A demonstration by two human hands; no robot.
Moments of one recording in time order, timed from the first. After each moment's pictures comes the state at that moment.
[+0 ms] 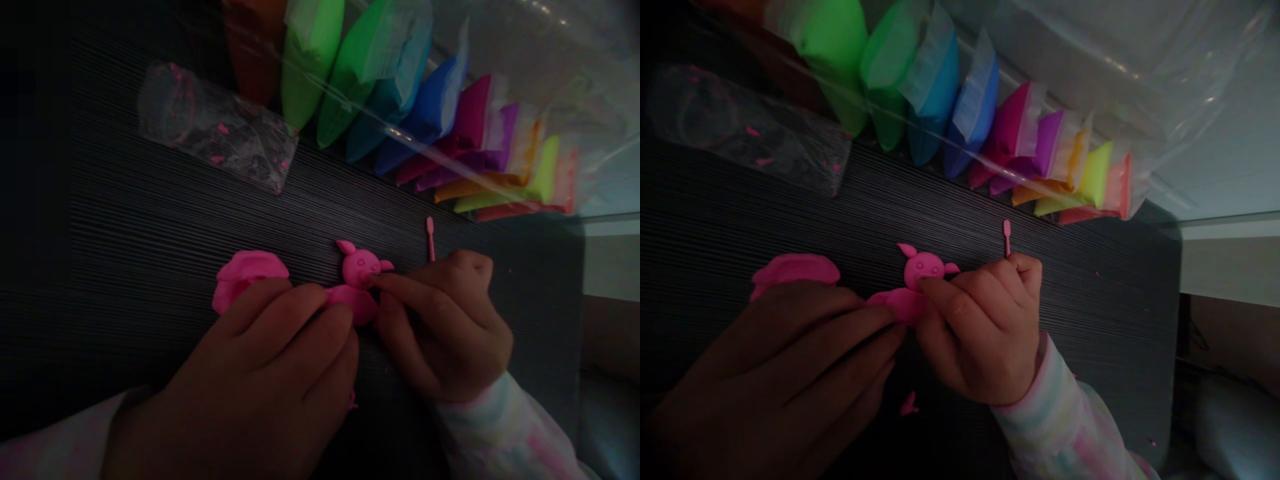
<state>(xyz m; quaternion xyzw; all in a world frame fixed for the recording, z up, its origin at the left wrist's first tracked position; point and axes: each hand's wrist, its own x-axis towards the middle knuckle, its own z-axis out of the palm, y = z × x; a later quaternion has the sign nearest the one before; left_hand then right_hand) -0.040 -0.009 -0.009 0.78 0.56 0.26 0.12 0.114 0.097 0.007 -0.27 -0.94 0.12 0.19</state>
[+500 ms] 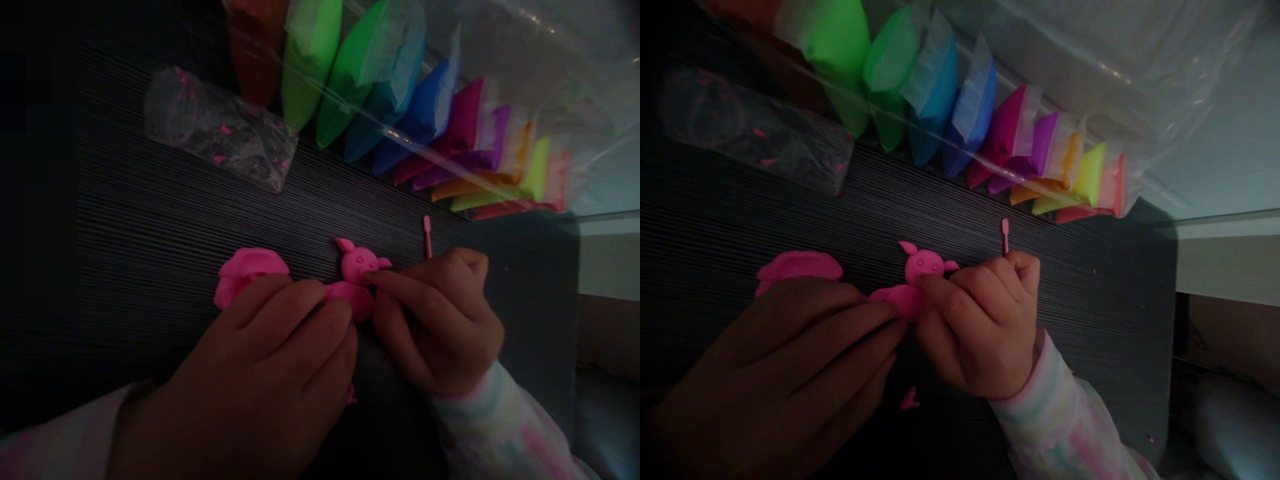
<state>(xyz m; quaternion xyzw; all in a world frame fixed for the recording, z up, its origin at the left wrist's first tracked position) -0.042 -0.009 -0.009 0.79 0.54 0.25 0.12 0.115 0.096 0.005 -0.26 -0.94 0.11 0.20</state>
